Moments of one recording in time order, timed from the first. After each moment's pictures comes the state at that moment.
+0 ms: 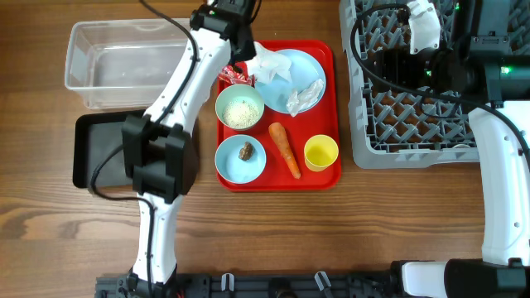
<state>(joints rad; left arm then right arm) -0.35 2.31 2.18 -1.05 -0.21 -0.57 0.00 1.54 1.68 -1.06 -0.40 -0.17</state>
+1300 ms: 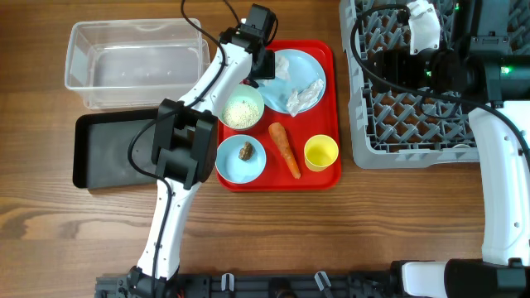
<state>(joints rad) -0.41 2.52 2.18 -0.84 -0.08 -0.36 0.00 1.54 1.68 -1.07 -0.40 -0.17</state>
